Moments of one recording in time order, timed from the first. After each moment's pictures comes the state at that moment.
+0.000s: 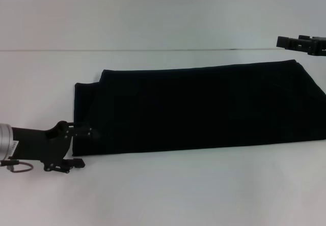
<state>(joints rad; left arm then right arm) -0.66 -2.01 0.33 0.60 2.60 1.46 -2.92 0.72 1.92 -0.48 -0.57 -2.10 -1.19 1.81</state>
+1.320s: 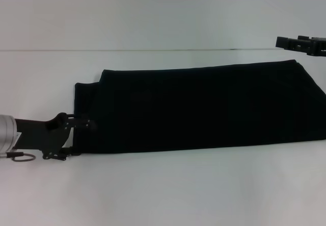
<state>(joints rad) -0.69 -2.01 0.34 0.57 2.60 1.34 -2.86 0.72 1.93 -0.48 -0.57 -2.10 -1.18 1.81</state>
